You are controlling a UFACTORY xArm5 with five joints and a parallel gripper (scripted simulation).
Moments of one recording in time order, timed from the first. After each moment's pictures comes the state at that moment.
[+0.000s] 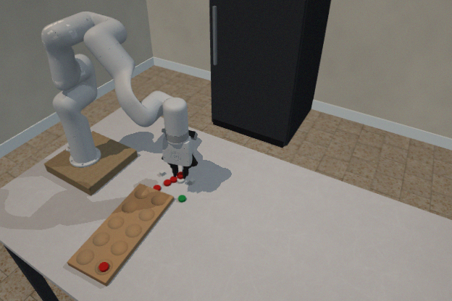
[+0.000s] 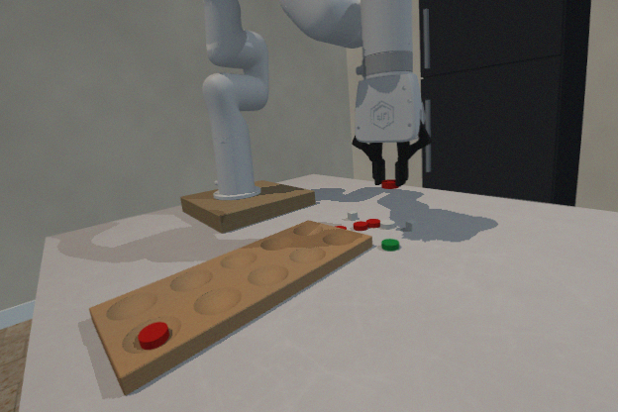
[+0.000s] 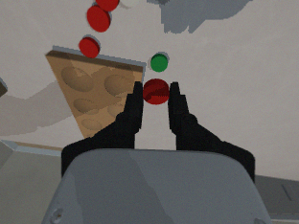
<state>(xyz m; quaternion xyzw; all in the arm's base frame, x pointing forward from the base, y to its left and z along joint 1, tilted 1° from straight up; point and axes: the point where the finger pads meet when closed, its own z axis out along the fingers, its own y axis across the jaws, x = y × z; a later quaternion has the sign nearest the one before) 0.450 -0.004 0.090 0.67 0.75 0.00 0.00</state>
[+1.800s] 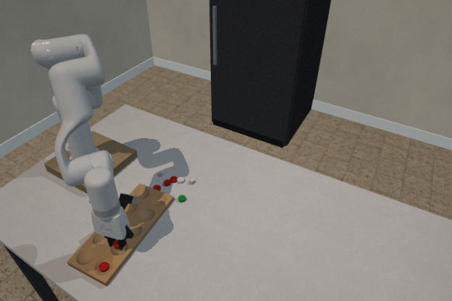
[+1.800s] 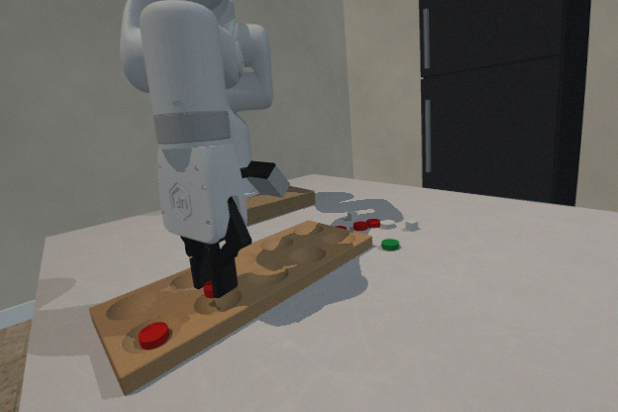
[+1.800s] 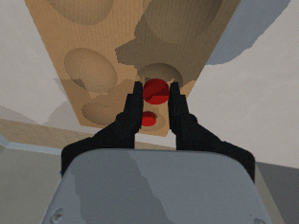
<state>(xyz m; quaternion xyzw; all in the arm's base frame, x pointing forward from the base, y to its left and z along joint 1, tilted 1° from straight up) 0.371 -0.295 0.015 0.67 0.75 0.00 0.00</state>
